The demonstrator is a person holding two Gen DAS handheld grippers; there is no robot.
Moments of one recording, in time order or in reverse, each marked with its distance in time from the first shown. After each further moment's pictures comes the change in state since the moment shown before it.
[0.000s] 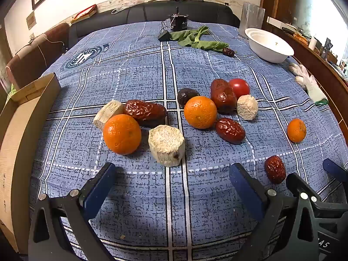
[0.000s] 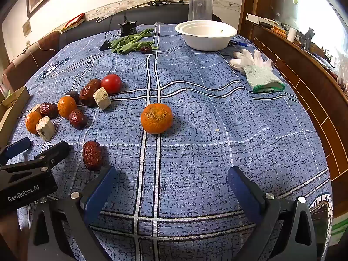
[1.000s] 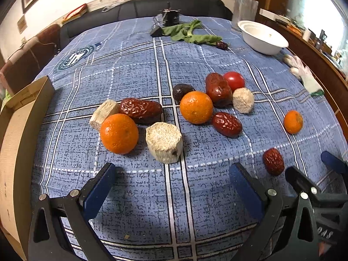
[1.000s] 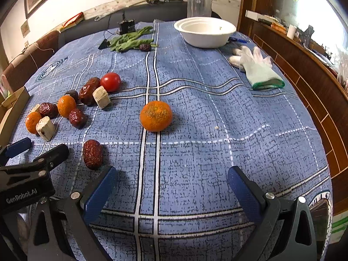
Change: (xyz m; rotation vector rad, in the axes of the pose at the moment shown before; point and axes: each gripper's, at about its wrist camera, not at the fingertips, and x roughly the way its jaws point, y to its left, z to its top) left arm 0.002 -0.002 0.003 0.060 0.041 -0.037; right arm -0.001 0.001 0.001 0.018 0.036 -0.002
